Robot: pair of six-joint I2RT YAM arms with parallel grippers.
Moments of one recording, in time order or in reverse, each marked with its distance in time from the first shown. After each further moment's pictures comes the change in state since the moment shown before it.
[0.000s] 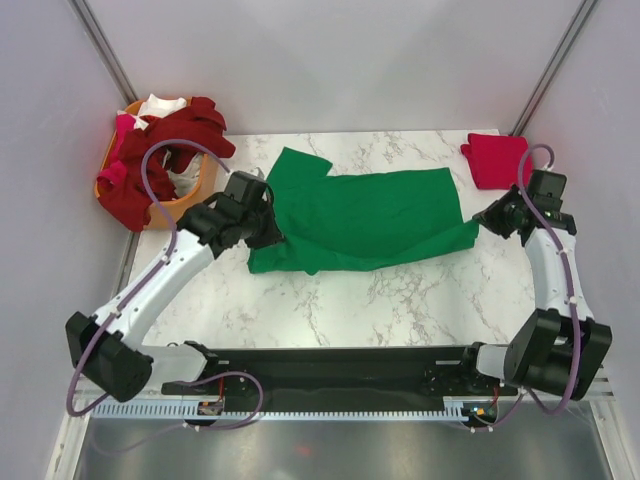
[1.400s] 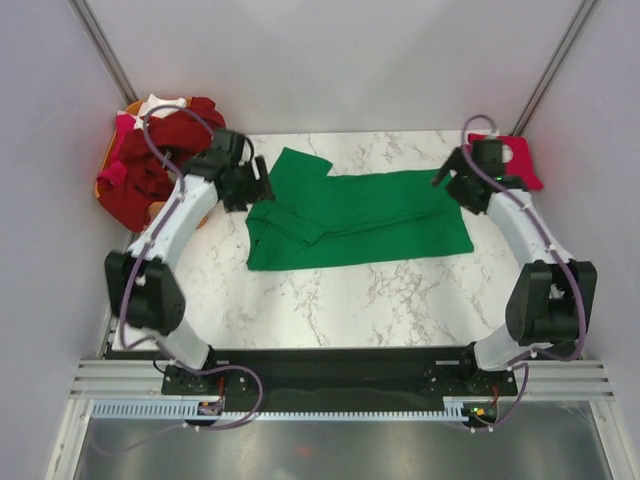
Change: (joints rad) left arm 0.327 0.473 0.361 0.005 0.071 0.244; right arm 0.275 0.317 0.248 0.085 0.317 -0.002
